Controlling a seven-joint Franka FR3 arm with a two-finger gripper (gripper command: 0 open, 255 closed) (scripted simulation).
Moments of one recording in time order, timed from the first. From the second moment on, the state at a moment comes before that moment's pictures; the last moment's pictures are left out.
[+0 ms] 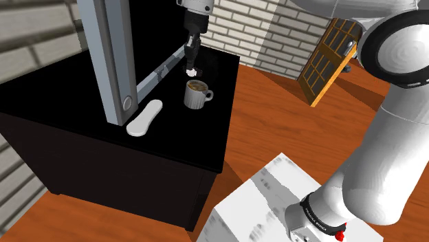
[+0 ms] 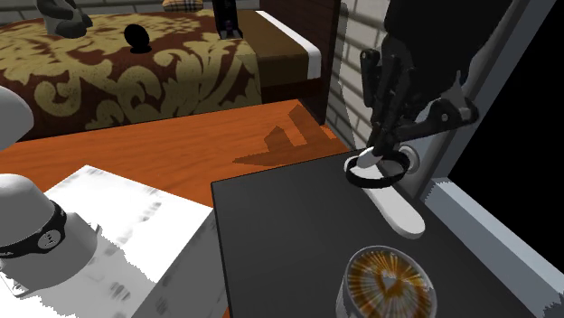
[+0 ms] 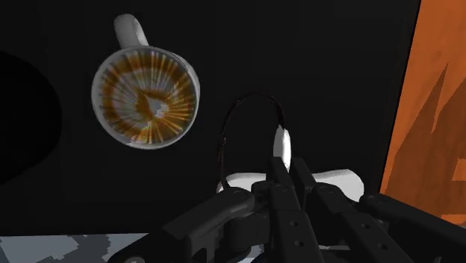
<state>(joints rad) 0.13 0.28 0.13 -1.41 0.05 1.63 -0.45</state>
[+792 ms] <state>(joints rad) 0.04 0.36 0.08 -1.32 0.05 1.61 -0.59</state>
